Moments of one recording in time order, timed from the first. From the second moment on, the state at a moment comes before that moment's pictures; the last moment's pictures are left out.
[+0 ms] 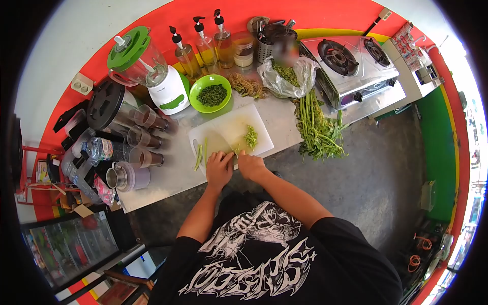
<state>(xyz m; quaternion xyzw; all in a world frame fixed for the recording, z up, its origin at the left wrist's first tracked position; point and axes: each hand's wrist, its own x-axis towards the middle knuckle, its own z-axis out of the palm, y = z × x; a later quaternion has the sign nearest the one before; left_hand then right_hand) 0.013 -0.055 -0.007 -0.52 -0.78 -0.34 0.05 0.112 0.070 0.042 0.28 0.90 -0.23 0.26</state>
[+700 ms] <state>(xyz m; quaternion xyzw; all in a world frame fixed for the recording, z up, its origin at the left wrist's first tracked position) 0.011 -0.054 -0.008 -0.50 -0.77 -0.39 0.05 0.120 0.054 0.041 0.30 0.89 -0.23 0.26</state>
